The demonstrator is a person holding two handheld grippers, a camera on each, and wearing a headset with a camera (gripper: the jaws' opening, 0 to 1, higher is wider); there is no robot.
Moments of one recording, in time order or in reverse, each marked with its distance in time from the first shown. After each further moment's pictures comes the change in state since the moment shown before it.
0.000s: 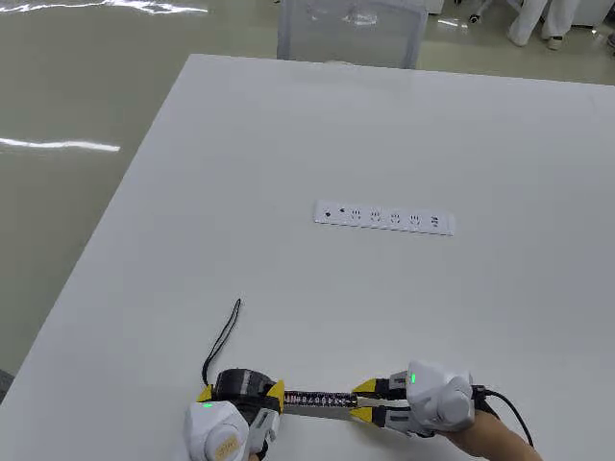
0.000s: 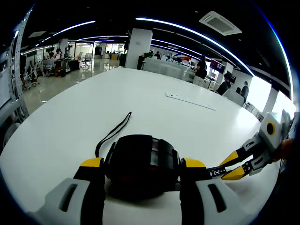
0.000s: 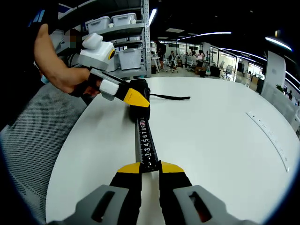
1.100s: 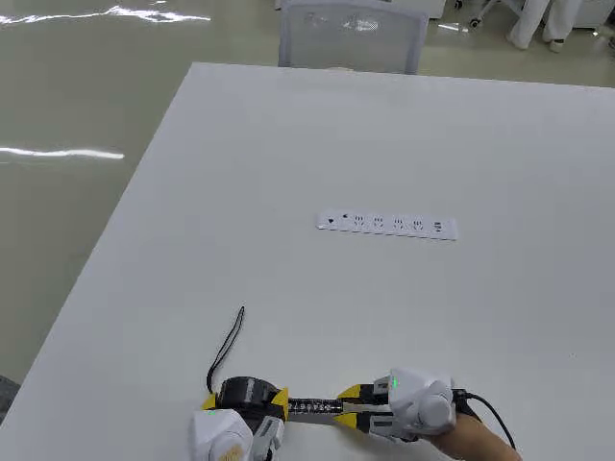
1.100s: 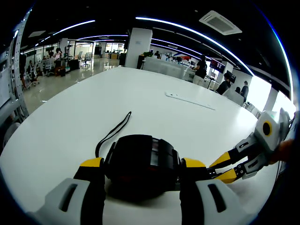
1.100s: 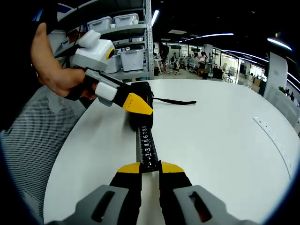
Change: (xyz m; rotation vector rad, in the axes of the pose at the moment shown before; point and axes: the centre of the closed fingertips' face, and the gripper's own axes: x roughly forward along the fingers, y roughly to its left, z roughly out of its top) left arm -0.001 0.000 0.000 -0.001 0.007 -0.002; right arm 0.026 0.004 0.015 -0.011 -0.017 0.021
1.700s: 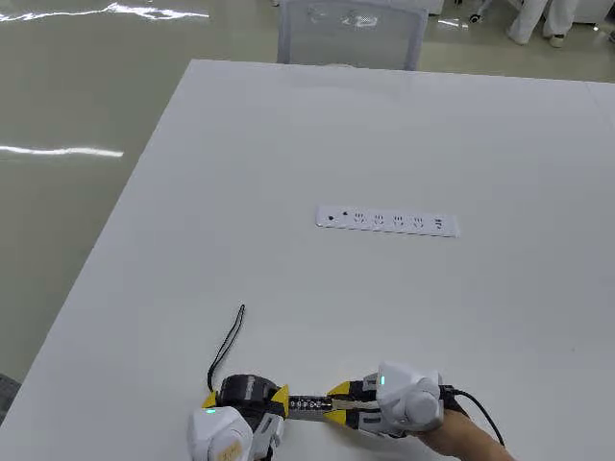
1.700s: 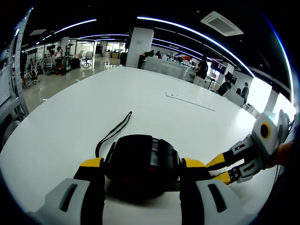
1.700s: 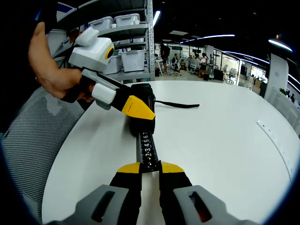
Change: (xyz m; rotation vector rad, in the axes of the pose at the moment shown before) left arm 0.000 0.001 0.000 -0.016 0.003 0.001; right arm 0.014 0.002 0.008 -0.009 -0.009 0.003
